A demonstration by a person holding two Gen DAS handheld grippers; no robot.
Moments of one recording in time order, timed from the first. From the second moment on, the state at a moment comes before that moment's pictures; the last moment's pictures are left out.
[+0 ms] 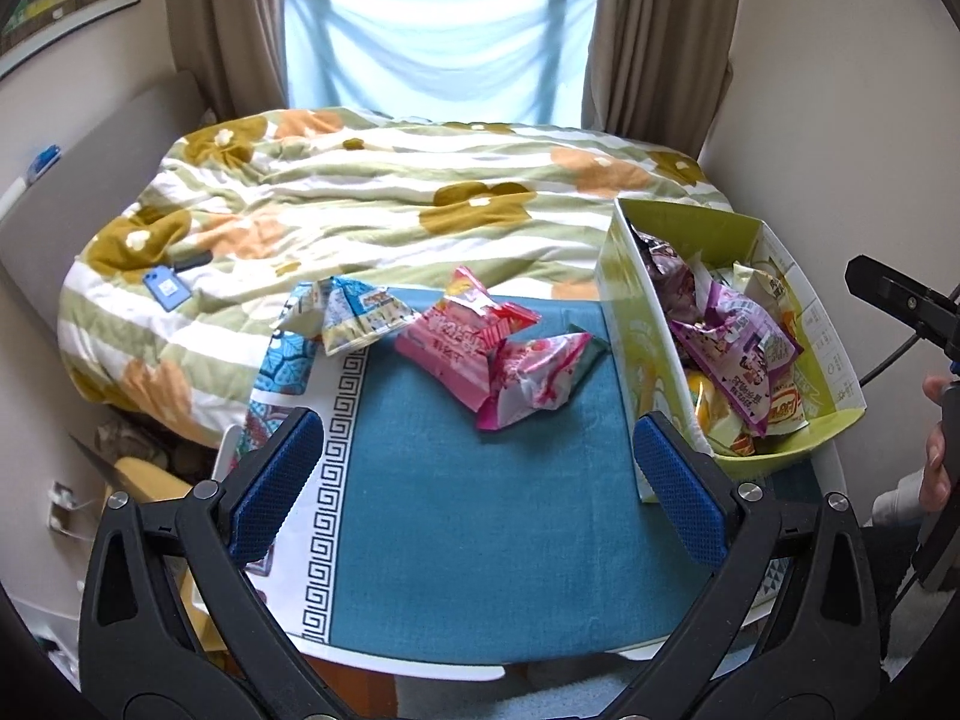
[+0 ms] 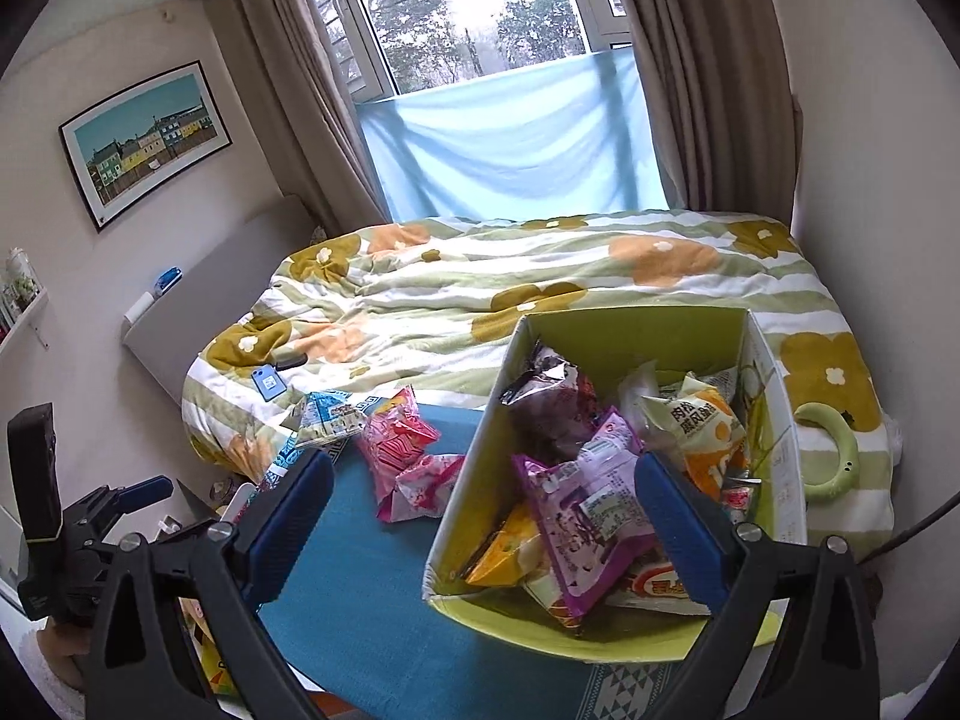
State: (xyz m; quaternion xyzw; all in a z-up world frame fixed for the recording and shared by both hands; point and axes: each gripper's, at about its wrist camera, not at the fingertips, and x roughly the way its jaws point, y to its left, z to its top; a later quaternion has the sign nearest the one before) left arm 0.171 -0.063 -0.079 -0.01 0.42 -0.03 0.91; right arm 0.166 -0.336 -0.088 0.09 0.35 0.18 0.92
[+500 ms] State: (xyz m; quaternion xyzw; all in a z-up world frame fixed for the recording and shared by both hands) left arm 0.312 0.007 -0.086 0.08 0.45 -0.17 0.88; right arm 0.204 -0.213 -0.124 0.13 0.38 0.10 0.91
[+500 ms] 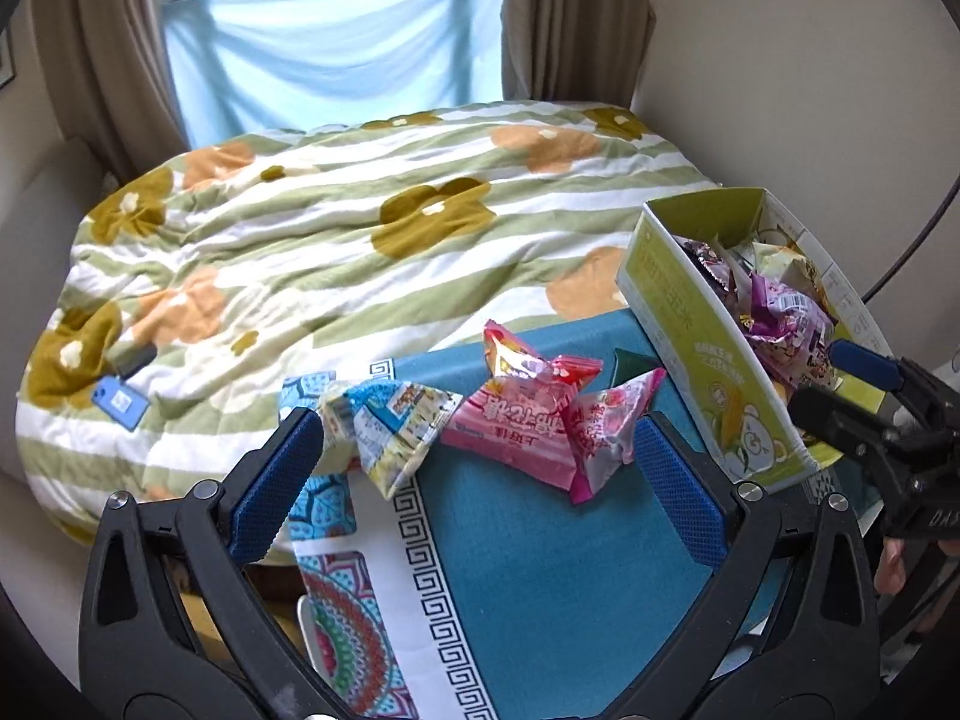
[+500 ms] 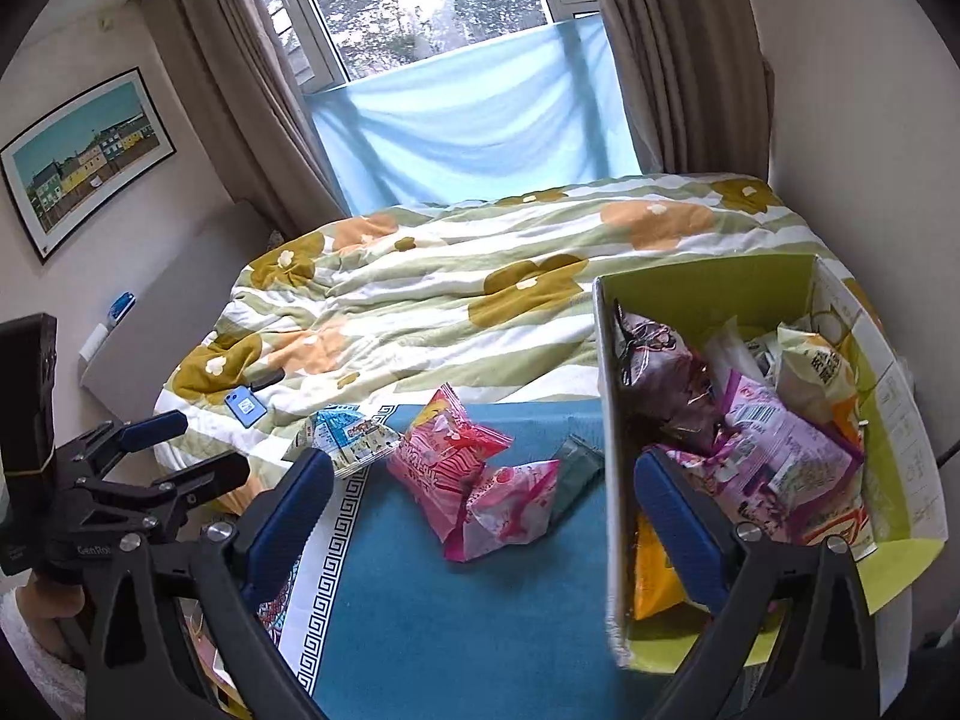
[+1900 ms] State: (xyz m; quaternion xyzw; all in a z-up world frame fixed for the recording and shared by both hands) left arm 0.418 -0.065 -0.264 0.16 0.57 -0.31 0.74; right arm 0.279 -0.143 -0.294 0.15 0.45 -0.10 0.88
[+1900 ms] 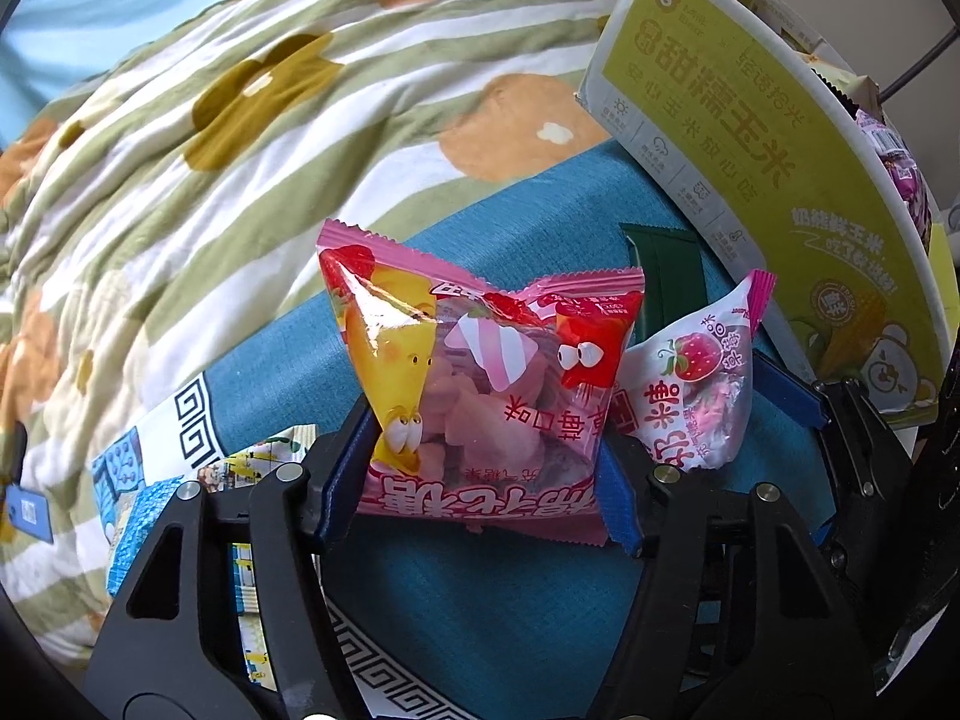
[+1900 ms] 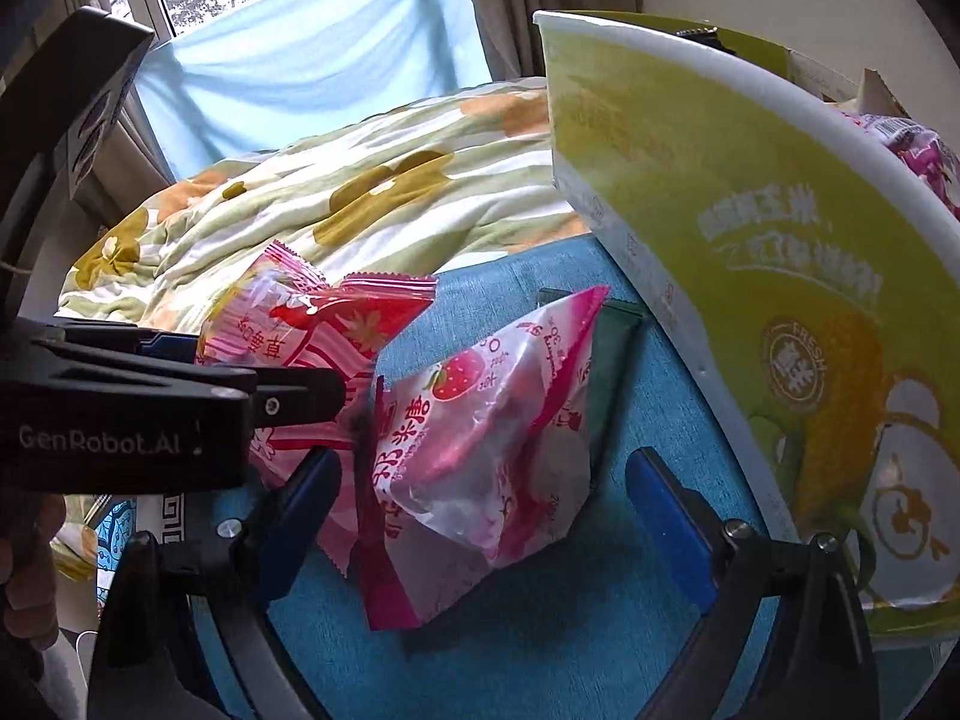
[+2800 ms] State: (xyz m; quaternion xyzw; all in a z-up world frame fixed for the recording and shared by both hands) left arm 0.386 -0.057 -0.180 0.13 0.52 -0.31 0.78; right arm 0.259 -0.137 -0.255 0.10 0.44 -0.07 0.89
